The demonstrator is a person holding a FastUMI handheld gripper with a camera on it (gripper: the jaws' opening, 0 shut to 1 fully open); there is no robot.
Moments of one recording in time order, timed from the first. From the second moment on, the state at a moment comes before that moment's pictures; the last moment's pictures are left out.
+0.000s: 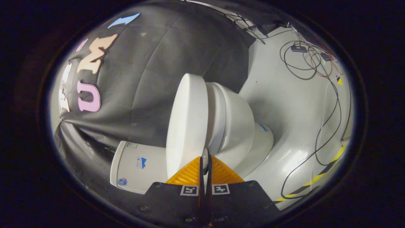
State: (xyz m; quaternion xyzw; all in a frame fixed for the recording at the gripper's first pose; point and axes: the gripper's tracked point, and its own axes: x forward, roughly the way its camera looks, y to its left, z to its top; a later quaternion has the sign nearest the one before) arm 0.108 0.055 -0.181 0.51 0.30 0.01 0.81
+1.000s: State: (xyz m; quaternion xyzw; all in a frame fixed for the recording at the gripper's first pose) arm 0.108 0.073 -0.107 0.47 0.27 0.02 0.84
